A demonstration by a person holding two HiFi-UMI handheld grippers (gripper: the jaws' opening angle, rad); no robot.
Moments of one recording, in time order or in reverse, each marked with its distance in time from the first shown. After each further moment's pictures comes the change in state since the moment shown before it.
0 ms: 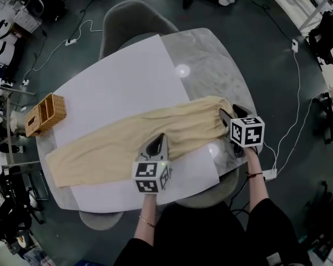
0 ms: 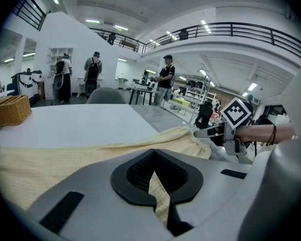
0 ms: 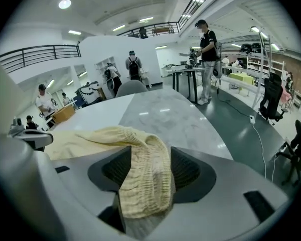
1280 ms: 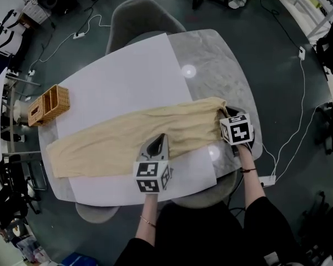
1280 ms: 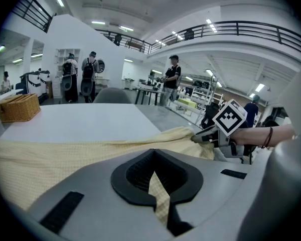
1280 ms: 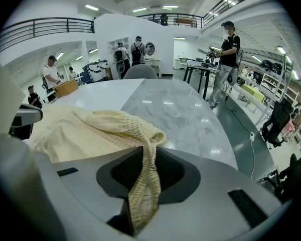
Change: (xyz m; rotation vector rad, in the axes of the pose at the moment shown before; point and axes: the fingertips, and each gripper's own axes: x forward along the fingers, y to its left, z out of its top) left arm -0.007 -0.003 -0.005 -0.038 0.001 0.070; right arm 0.028 0.013 -0.010 -0.227 0.141 -0.016
